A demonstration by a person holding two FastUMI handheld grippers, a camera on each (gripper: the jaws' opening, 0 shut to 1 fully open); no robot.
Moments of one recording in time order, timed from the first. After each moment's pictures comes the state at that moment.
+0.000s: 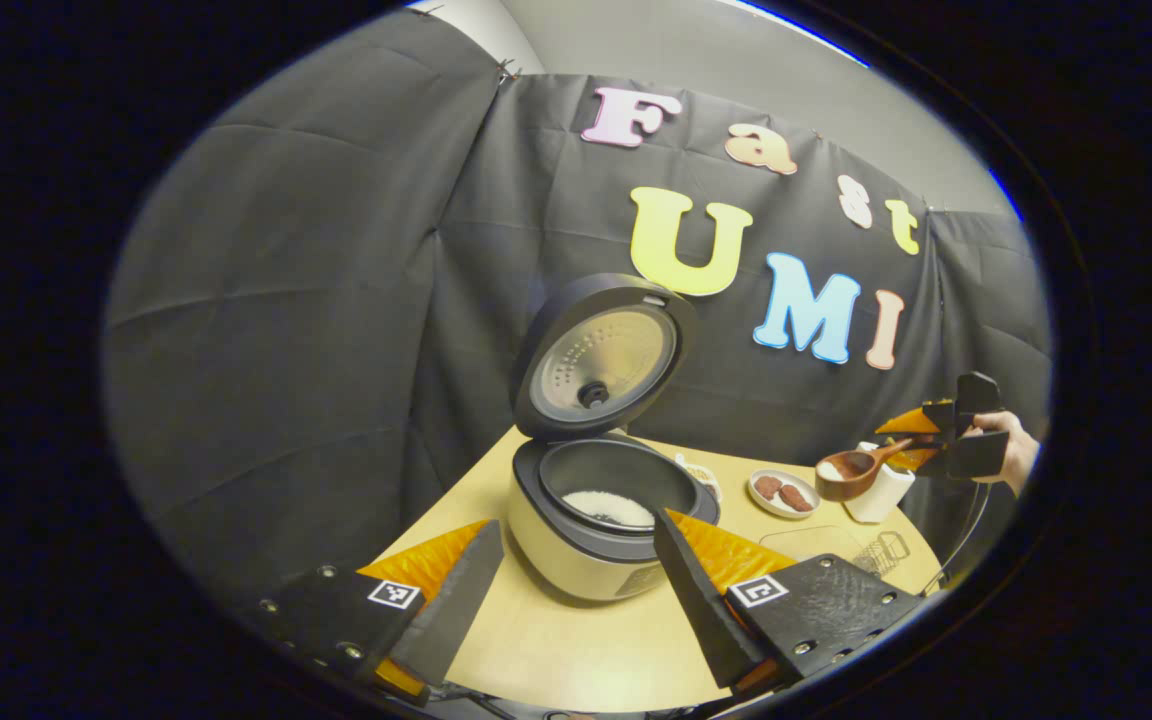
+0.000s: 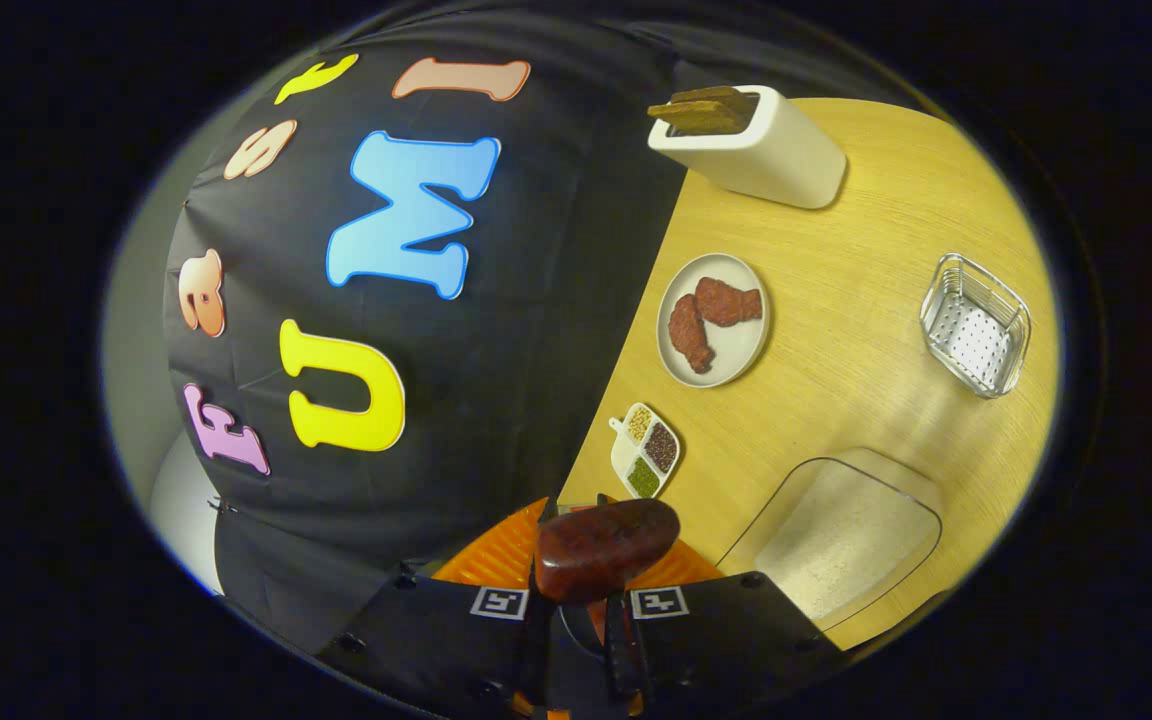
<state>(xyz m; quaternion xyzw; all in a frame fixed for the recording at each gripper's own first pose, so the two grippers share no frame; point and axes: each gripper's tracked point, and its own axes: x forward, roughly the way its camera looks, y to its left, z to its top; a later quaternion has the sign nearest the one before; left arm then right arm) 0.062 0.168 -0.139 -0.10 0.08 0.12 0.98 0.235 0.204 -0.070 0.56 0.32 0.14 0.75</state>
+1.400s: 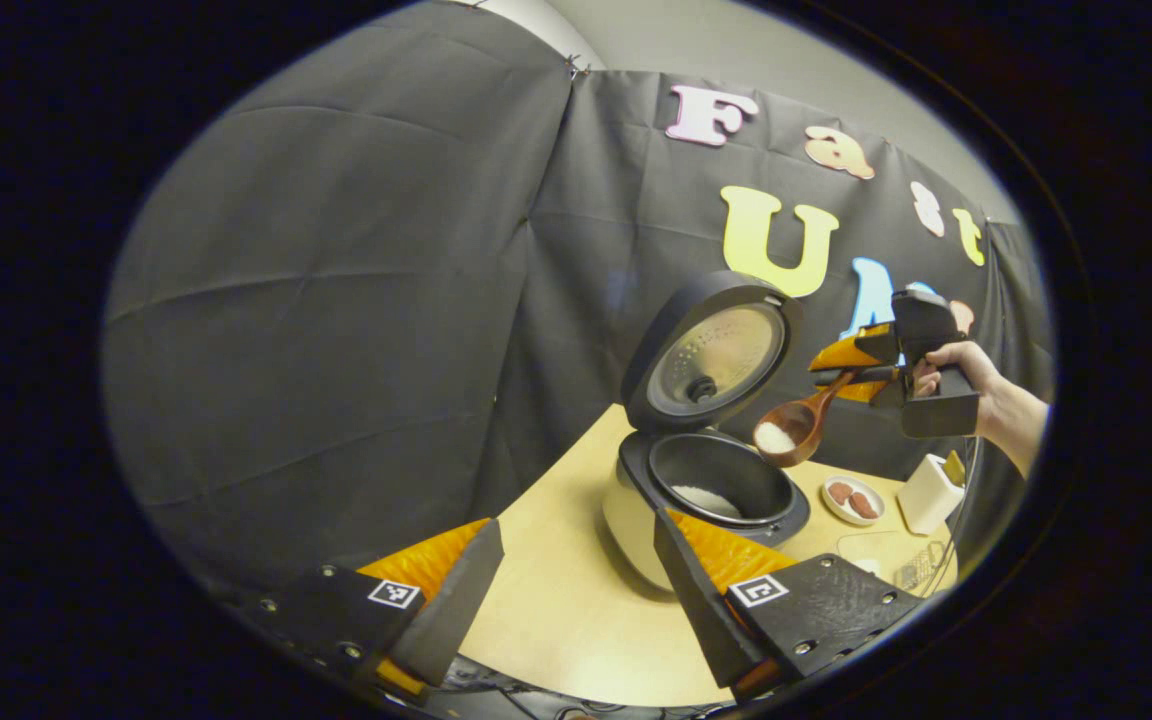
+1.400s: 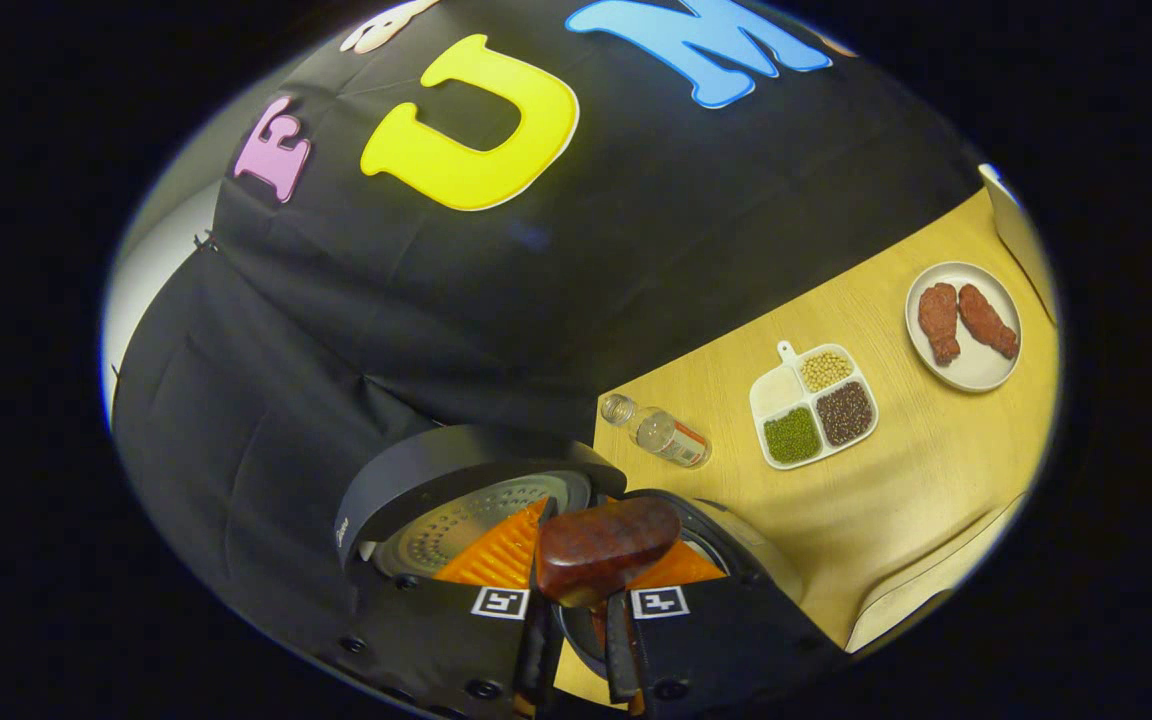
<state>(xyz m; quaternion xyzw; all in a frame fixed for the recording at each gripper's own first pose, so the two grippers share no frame) 0.027 0.246 -0.159 -0.12 0.10 0.22 0.96 0.252 0.467 -0.047 0.28 0.35 0.33 0.83</state>
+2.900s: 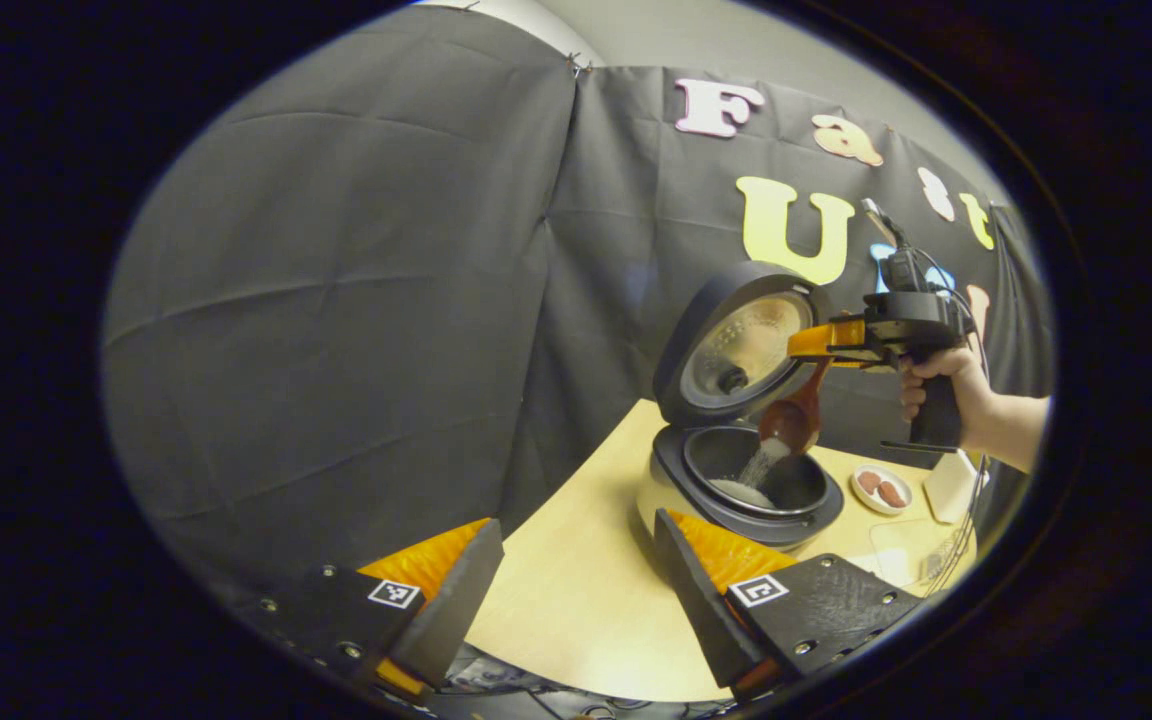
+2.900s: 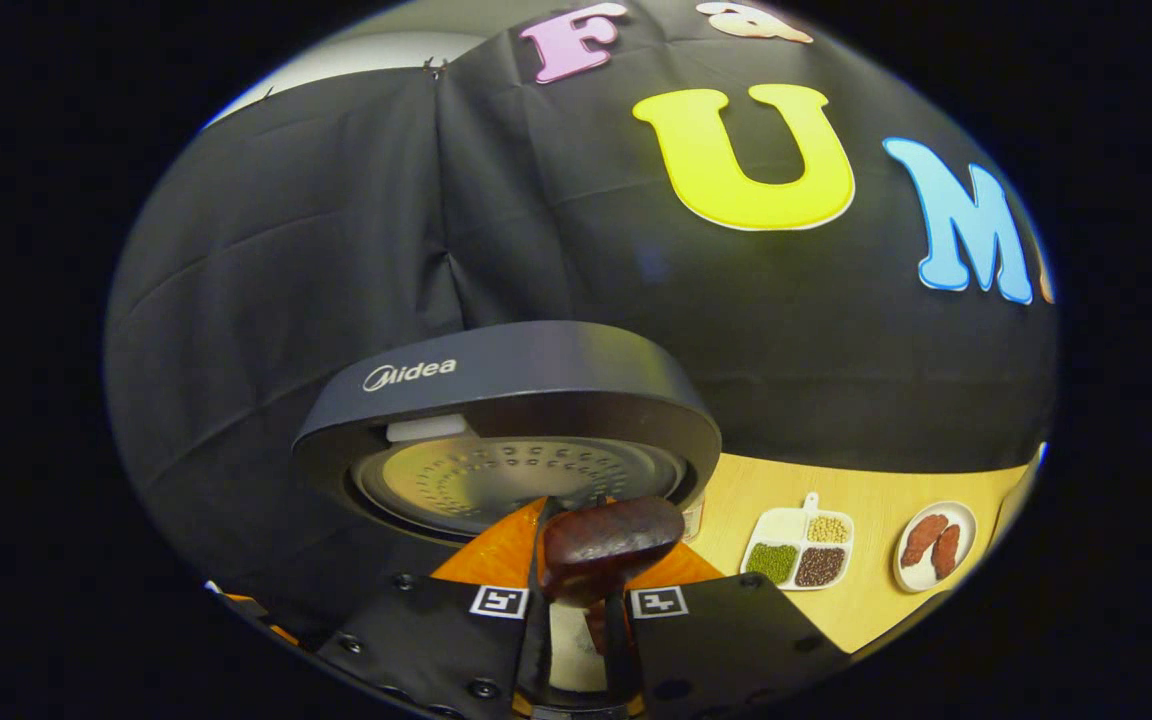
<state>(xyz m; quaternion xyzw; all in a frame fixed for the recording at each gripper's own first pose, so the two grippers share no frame) 0.013 0.267 -0.167 -0.10 0.11 0.25 0.96 0.216 0.537 -0.045 -0.02 0.17 0.42 0.89</state>
